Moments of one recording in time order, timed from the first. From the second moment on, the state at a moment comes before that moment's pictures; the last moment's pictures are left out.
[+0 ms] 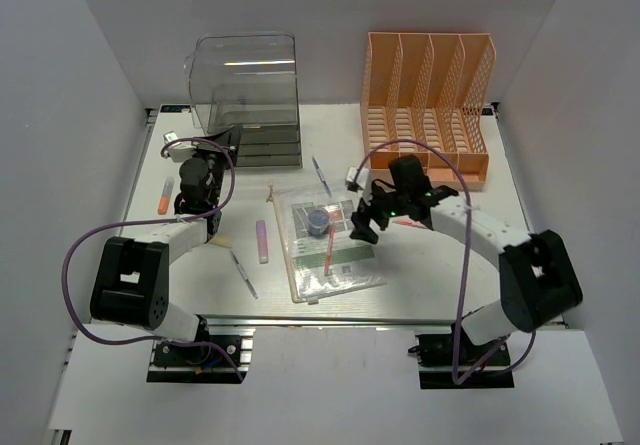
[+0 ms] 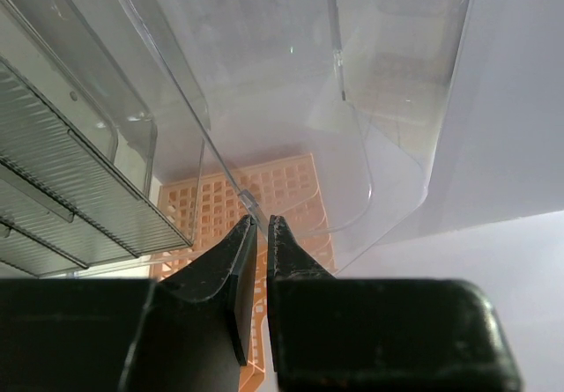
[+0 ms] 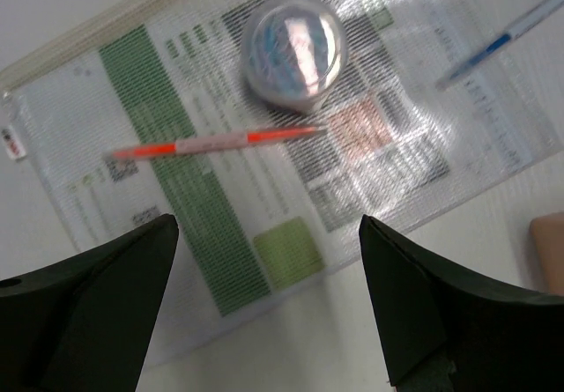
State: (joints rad) left arm -0.16 1.47 0.68 0.93 -0.09 -1.32; right arm 0.50 1.45 0.91 -0.29 -0.66 -0.57
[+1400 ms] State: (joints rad) left arm -0.16 1.46 0.68 0.90 -0.08 -1.31; right arm 0.78 1.89 1.34 -0.36 -0.22 -0.35
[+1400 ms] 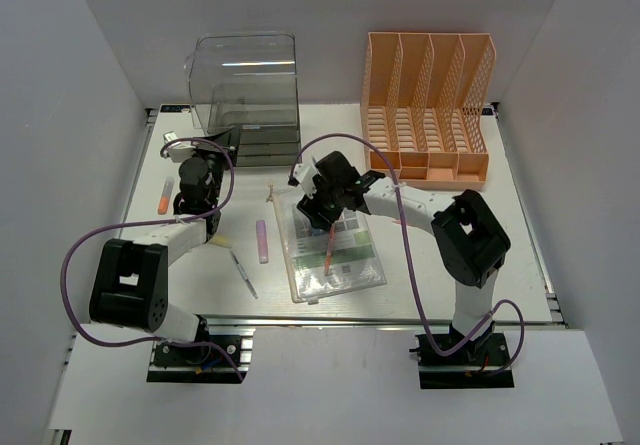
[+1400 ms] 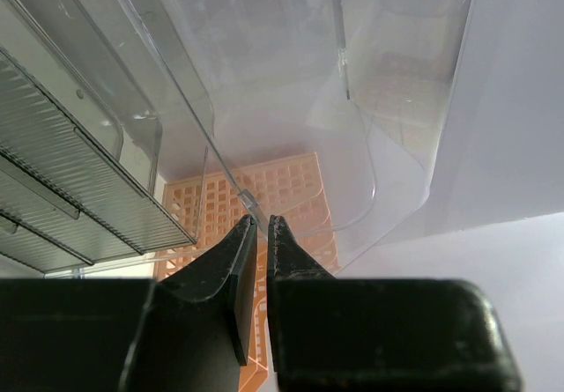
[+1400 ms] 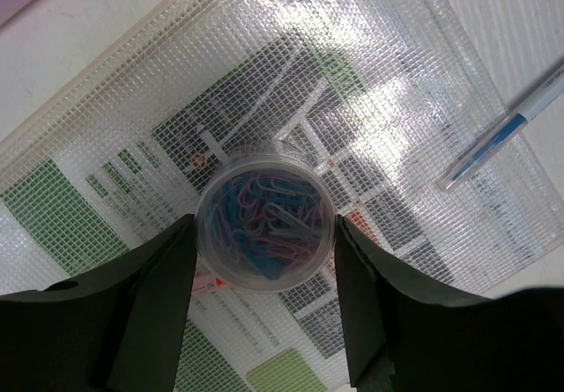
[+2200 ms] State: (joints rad) left arm -0.16 1.45 0.69 0.87 -0.08 -1.31; right arm 0.82 1.89 1.61 -0.50 -0.17 -0.71
